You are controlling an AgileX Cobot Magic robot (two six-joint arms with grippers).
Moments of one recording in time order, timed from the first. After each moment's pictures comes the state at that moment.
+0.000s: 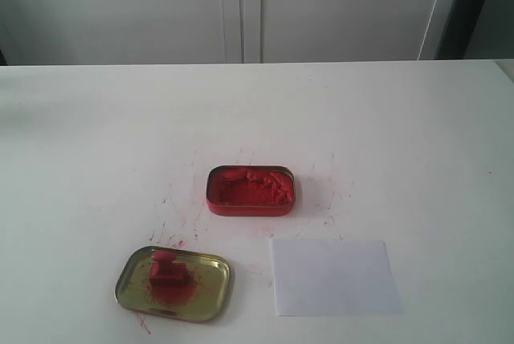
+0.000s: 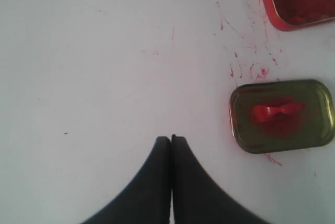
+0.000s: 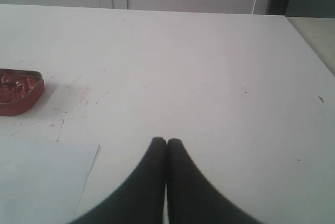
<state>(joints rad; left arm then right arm) -0.03 1.05 -0.85 -0.34 0.93 0.39 0.05 0.01 -0.01 0.10 0.36 -0.07</state>
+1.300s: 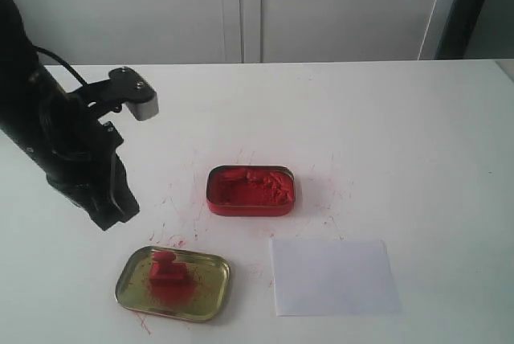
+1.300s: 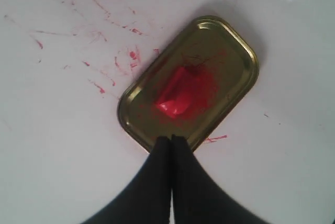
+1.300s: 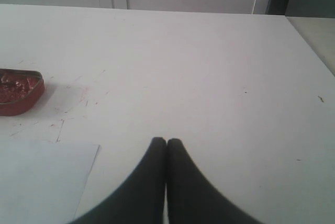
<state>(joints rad) -0.45 1.52 -1.08 -0.34 1.01 0.74 0.05 0.01 -0.01 0.10 0.36 -0.07</state>
